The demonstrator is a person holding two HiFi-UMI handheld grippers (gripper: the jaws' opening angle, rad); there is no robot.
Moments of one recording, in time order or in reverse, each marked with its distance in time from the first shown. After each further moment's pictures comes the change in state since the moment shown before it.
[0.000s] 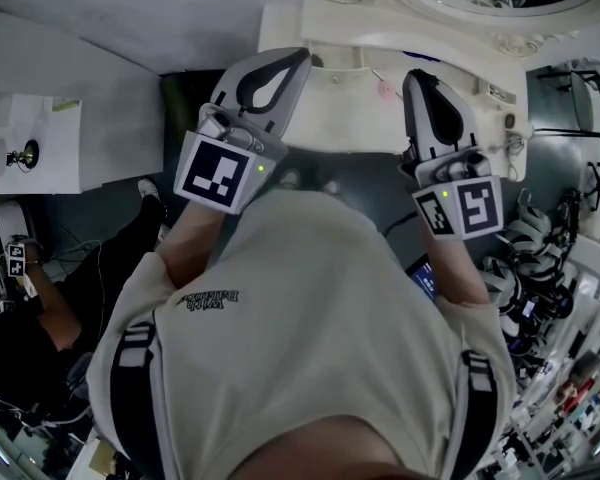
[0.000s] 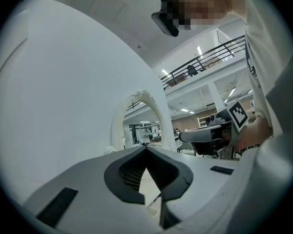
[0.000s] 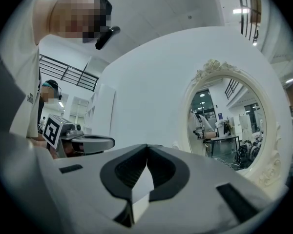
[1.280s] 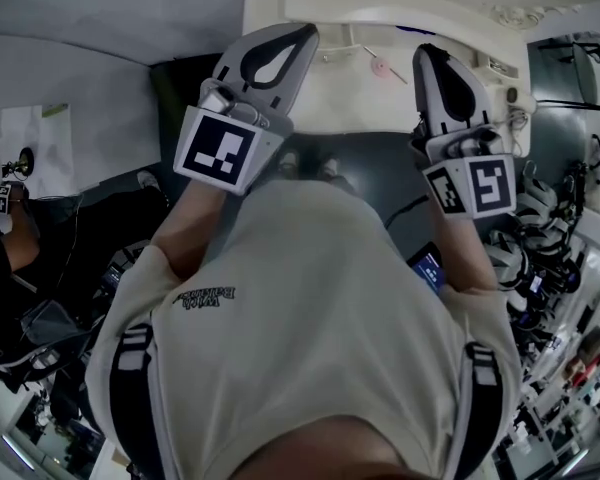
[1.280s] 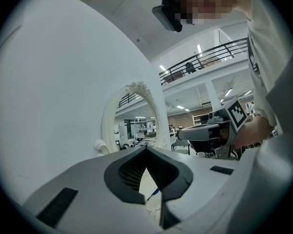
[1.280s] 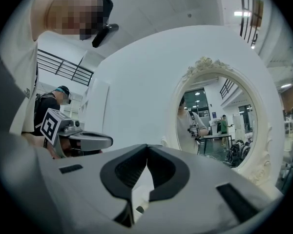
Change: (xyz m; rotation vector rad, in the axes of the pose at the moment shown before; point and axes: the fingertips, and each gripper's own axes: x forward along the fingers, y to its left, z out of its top) left arm 0.047 -0.011 -0.025 -0.023 0.075 -0.072; right arm 0.000 -0.046 -0.019 -0.011 0.052 -0.072
